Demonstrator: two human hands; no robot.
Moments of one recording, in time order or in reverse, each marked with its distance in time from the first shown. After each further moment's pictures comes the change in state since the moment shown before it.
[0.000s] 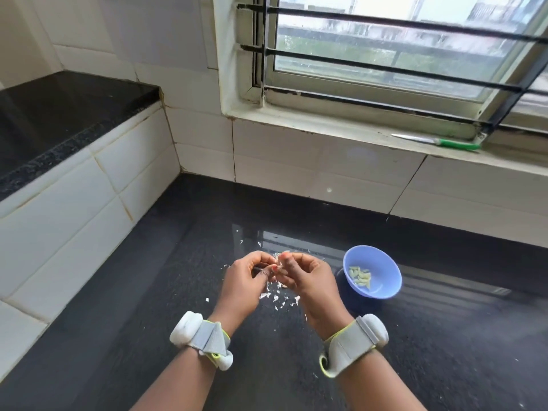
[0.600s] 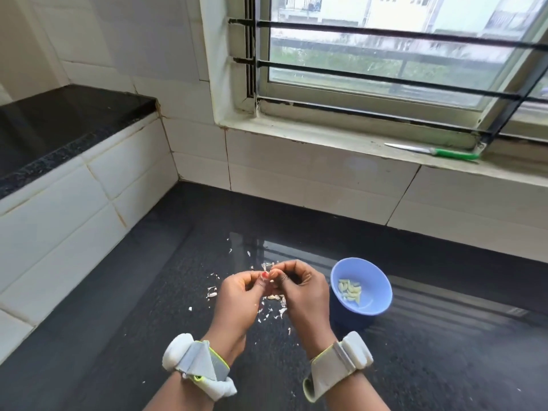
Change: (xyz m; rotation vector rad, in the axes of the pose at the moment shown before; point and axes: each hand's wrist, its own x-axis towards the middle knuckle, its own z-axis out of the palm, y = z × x) left_hand -0.016 0.026 0.039 -0.234 0.163 -0.199; right_hand 0.003 -0.002 -0.026 -0.357 0.037 -0.304
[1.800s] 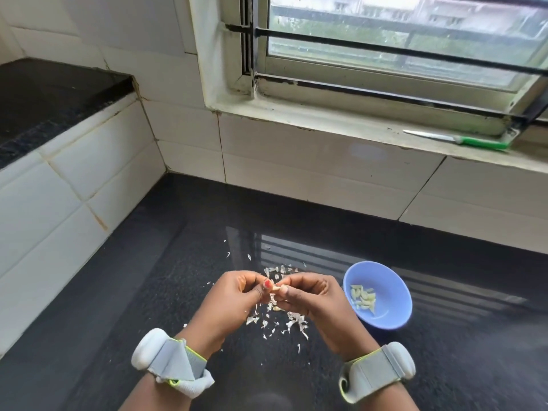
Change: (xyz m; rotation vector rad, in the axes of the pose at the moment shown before) left_hand 0.049 0.000 -0.030 0.157 -0.351 -0.043; right_hand 0.030 0.019 -0.021 0.318 -0.401 0.254
